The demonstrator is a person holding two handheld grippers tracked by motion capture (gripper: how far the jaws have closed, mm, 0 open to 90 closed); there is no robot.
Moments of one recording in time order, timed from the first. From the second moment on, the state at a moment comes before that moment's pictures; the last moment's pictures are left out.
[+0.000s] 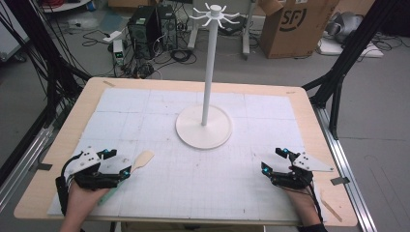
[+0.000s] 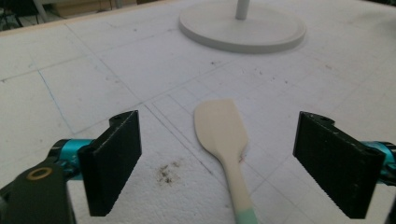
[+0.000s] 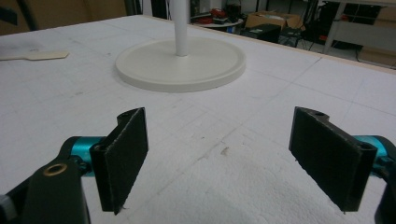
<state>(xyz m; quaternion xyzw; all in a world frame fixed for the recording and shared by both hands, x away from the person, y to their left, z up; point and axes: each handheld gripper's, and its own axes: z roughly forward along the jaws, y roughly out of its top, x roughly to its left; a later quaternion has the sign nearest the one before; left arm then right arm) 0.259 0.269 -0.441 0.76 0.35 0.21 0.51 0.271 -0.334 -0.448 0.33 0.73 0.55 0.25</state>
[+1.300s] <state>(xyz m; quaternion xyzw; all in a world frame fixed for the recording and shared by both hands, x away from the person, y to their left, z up) 0.259 0.240 -0.451 0.81 0.39 0.18 0.40 0.271 -0.334 -0.448 0.33 0.73 0.55 0.25</state>
